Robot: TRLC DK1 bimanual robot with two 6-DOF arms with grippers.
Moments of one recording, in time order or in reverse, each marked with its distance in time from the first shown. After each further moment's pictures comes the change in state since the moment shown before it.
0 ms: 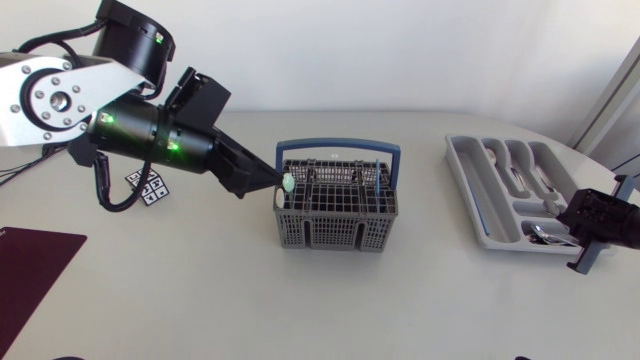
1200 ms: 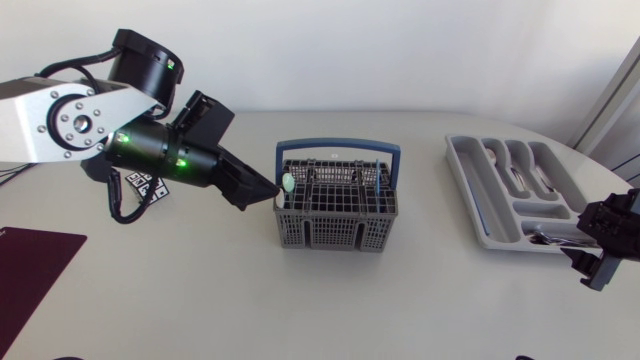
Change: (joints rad) left arm 0.012 0.032 -0.060 0.052 -0.035 -0.004; right arm -0.050 -0.084 -0.035 -0.117 0.016 -0.034
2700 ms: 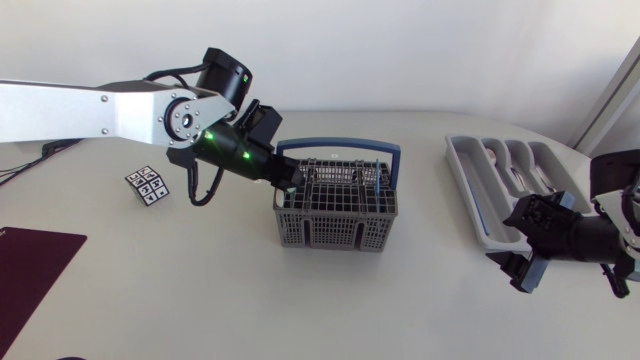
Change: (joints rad) left arm -0.080 0.307 0.183 0.085 -0.083 -0.185; right arm 0.414 -0.133 -0.077 -0.146 0.050 0.383
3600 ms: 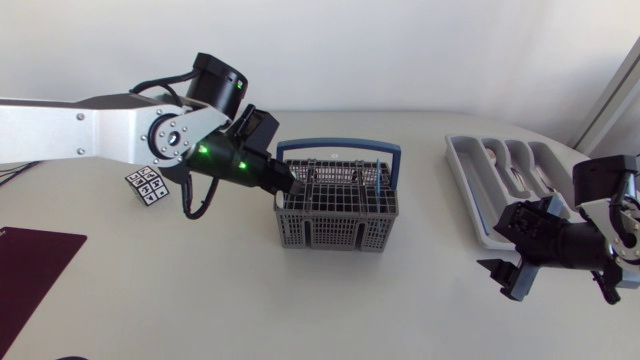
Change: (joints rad) left arm -0.031 -0.095 -0.108 0.082 -0.076 -0.003; right arm 0.088 -0.037 -0.039 0.004 0.059 0.034
